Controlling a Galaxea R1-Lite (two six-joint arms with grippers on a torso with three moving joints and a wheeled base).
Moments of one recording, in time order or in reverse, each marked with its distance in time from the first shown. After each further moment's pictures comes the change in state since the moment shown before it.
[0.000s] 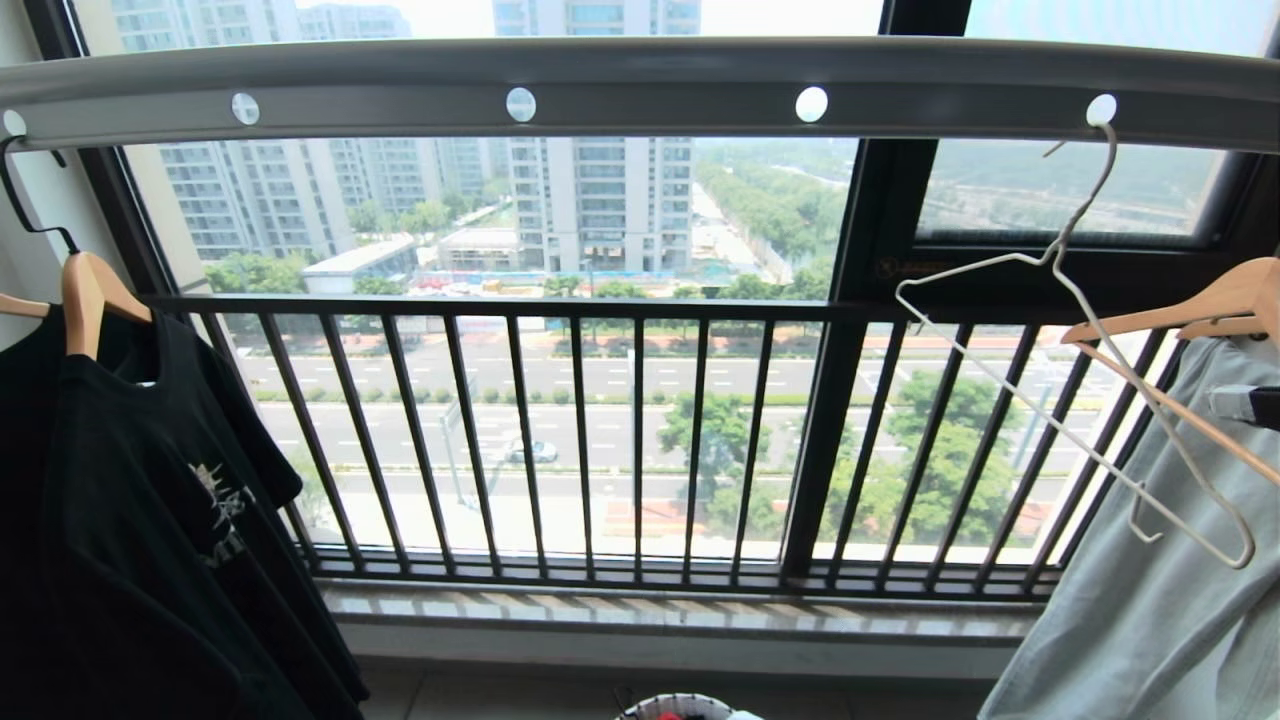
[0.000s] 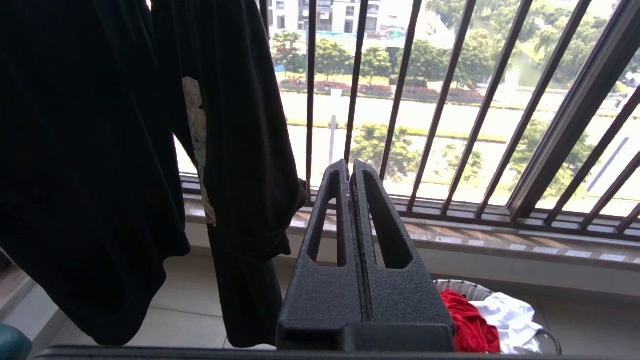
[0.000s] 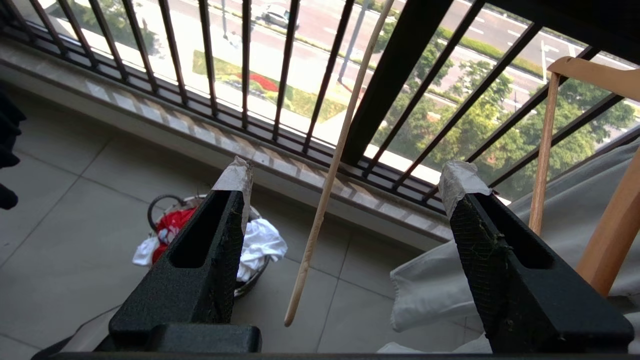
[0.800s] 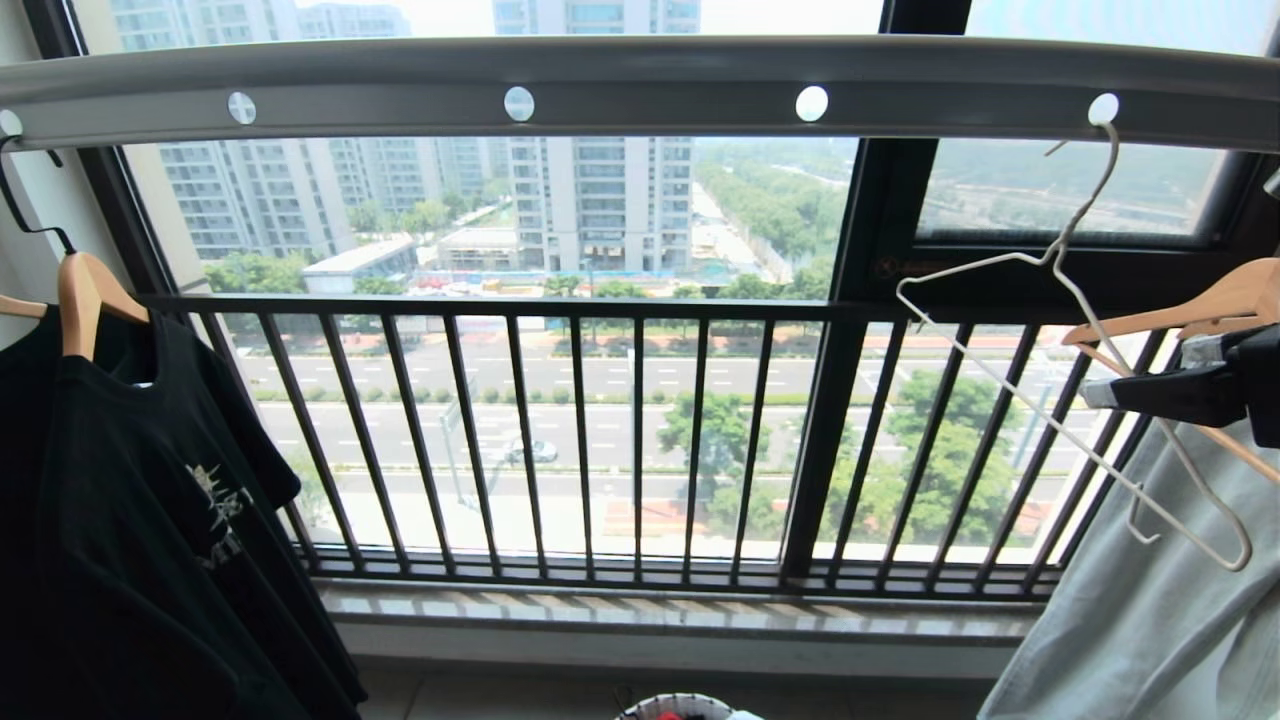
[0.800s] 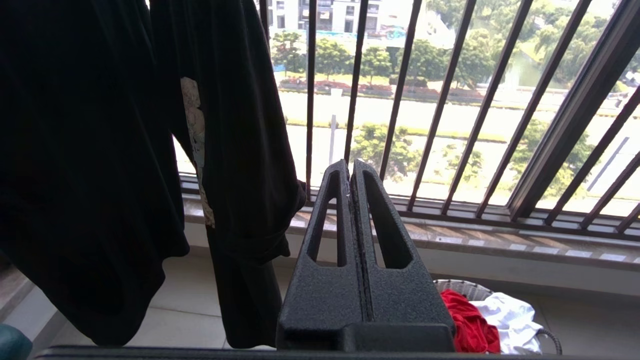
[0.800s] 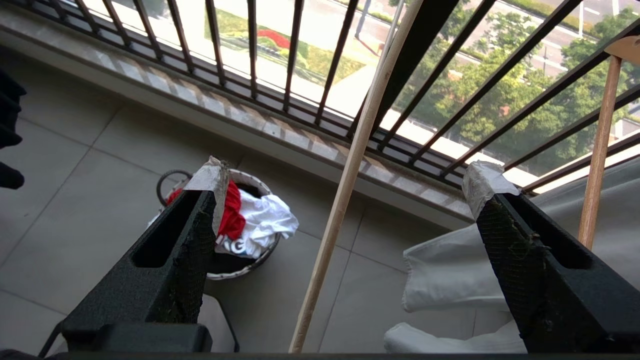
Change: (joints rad) left arm 0.000 0.000 0.000 0.000 0.000 0.000; right arm 0.012 0.195 -0.063 -0.013 -0.001 0.012
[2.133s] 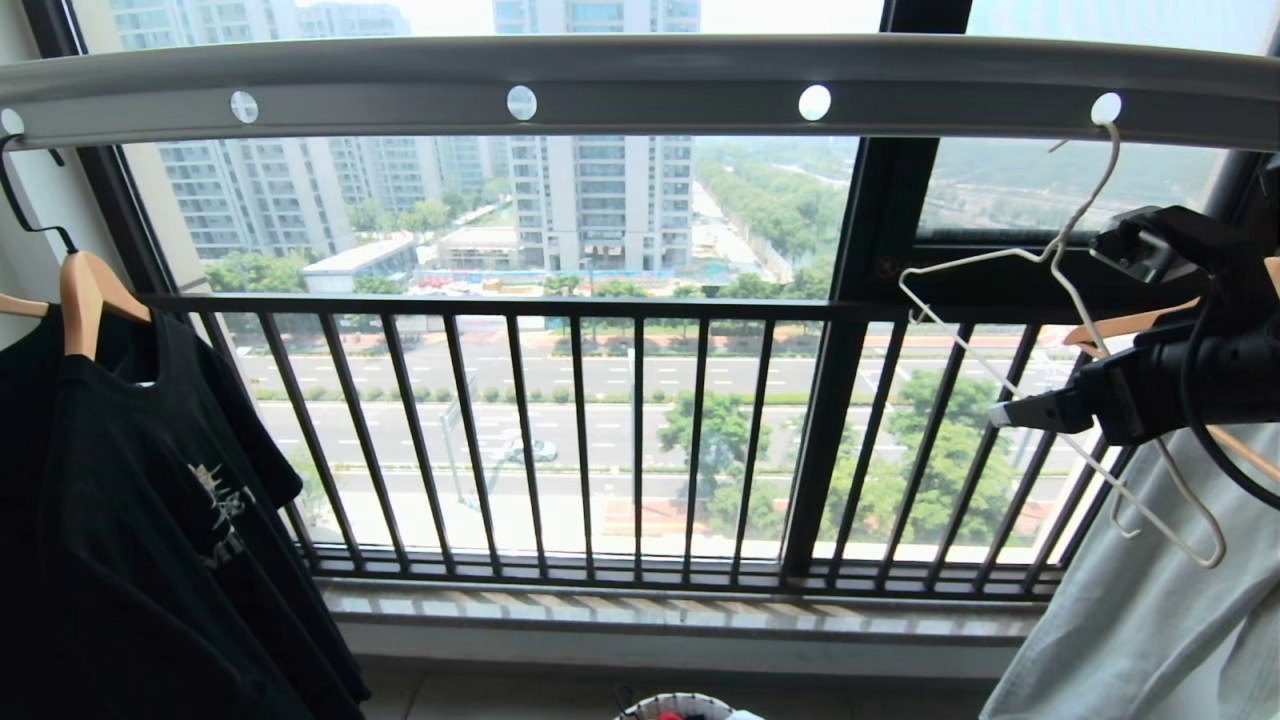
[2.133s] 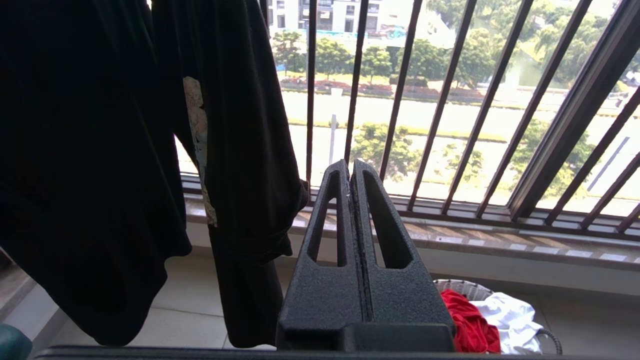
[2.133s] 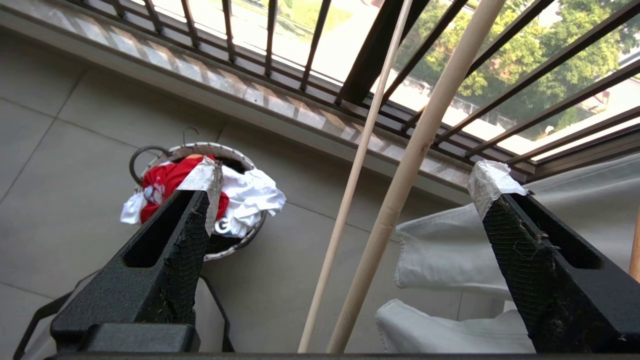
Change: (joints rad) left arm 0.000 0.000 0.000 0.000 0.000 0.000; right arm 0.041 0.196 0.000 -0.080 -0.107 0.004
